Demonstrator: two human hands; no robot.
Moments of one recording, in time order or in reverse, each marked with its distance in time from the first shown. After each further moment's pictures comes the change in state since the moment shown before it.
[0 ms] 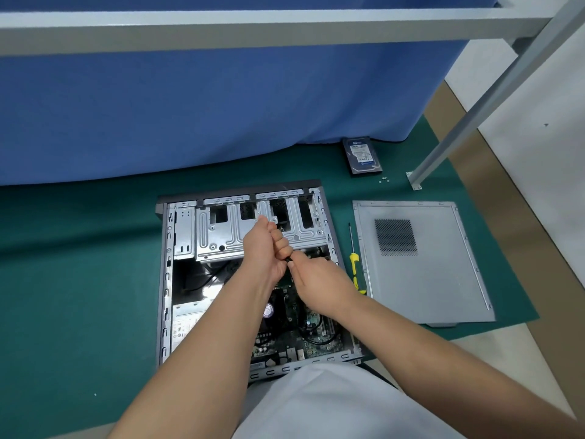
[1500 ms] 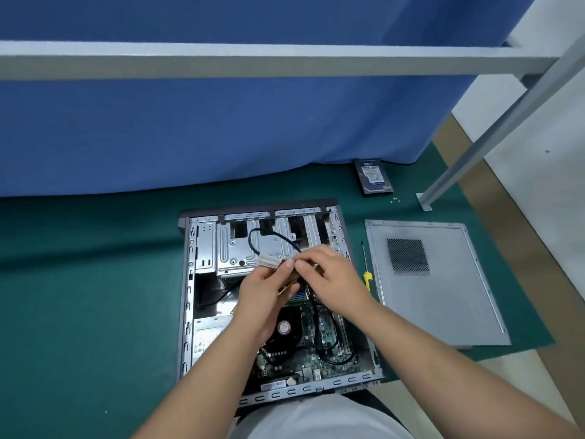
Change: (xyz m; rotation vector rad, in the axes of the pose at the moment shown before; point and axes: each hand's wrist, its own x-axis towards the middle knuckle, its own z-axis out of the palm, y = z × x) left_hand -0.038 0.006 -0.077 0.264 -0.197 0.165; right_hand 0.021 -0.009 -0.006 0.462 0.257 -0.057
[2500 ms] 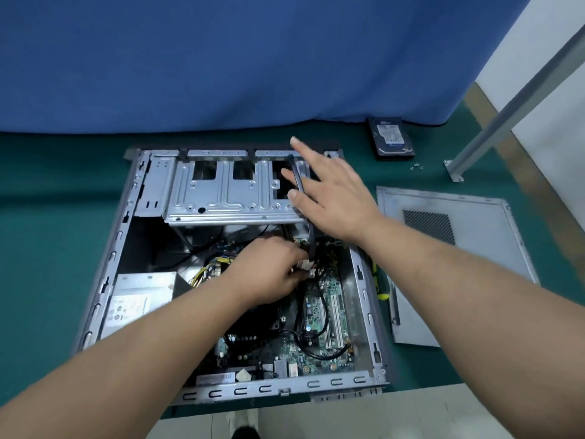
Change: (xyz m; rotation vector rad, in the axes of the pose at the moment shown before) left_hand 0.074 -0.073 -0.002 1.849 -0.357 0.792; right_hand 0.074 0.090 -0.007 -0.698 -0.075 -0.330
